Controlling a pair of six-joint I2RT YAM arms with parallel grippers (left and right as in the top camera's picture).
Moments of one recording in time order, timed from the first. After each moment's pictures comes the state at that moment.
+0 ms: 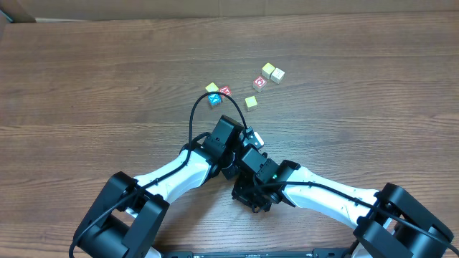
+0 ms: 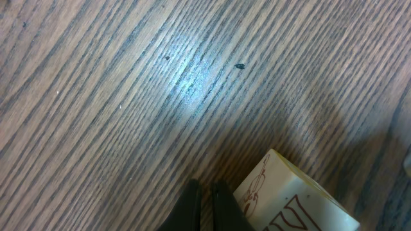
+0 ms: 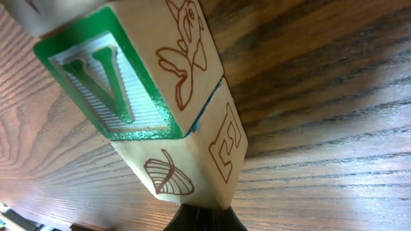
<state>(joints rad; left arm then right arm) -0.61 1.69 0.79 -0.22 0.14 0.38 0.88 1.65 0.81 -0.41 -0.31 1.37</state>
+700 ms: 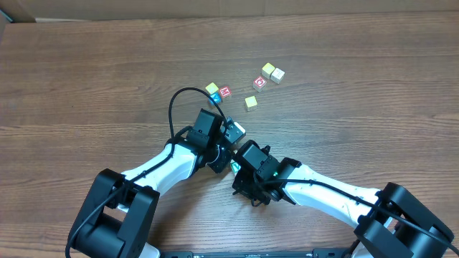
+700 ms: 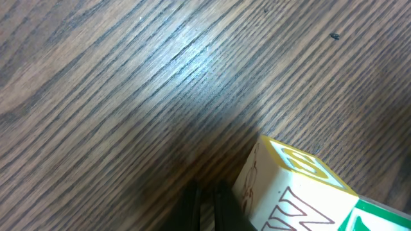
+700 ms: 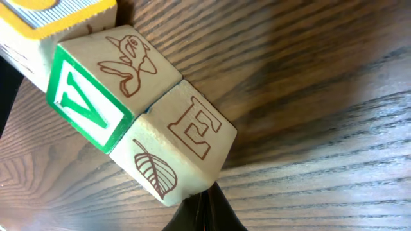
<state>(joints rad) -0.46 1.69 0.79 -0.25 0.20 0.29 0.87 1.65 0.82 -0.39 -0.21 1.38</state>
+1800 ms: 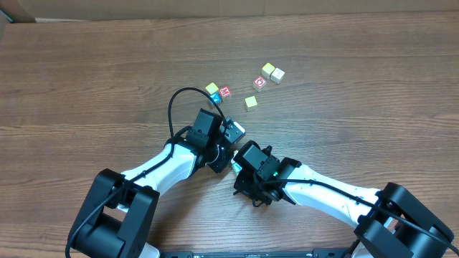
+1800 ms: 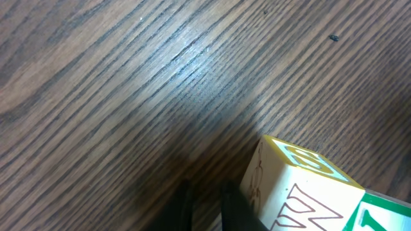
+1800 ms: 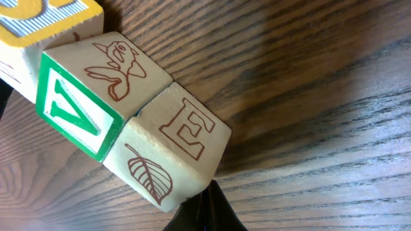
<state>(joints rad) -0.46 1.69 0.79 -0.25 0.20 0.29 0.87 1.65 0.82 -0.41 -0.19 1.37</state>
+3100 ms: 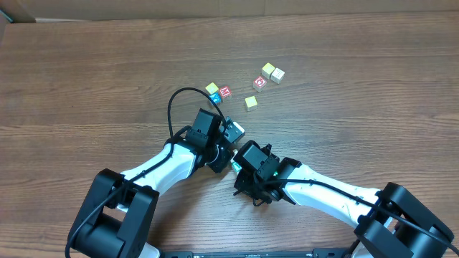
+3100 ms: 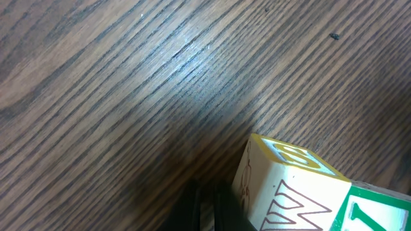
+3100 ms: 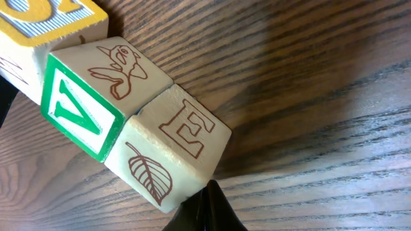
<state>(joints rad) -0.46 1.69 0.79 -0.25 0.21 0.28 0.87 1.65 0.82 -0.40 -0.16 1.34</state>
